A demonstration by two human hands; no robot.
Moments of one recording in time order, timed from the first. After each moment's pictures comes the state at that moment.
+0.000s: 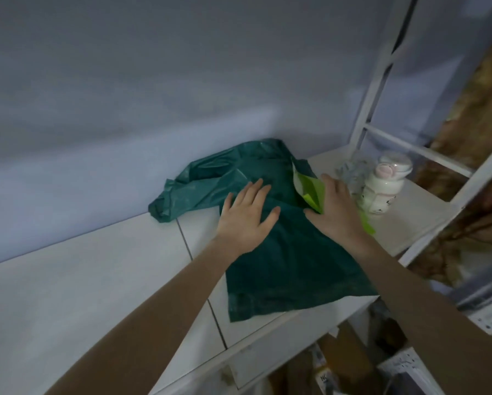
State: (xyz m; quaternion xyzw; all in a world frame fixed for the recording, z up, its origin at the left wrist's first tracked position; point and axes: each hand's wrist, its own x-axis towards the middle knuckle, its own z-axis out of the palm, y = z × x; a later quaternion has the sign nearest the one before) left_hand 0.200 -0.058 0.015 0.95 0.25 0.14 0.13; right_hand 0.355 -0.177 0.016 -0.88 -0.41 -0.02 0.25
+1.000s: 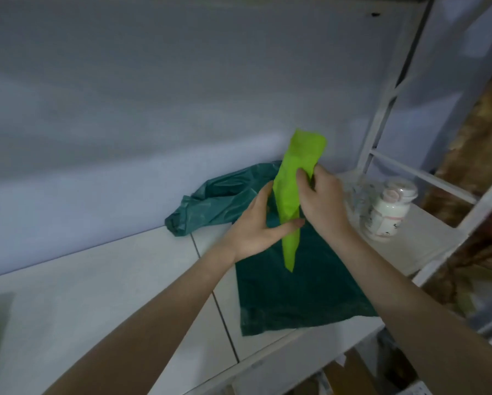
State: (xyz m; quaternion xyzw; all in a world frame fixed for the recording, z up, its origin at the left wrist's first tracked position) left_hand 0.175 -0.061 0.062 0.85 0.18 0.20 0.44; right_hand 0.287 -0.138 0.097 -0.73 -0.42 -0.10 0.53
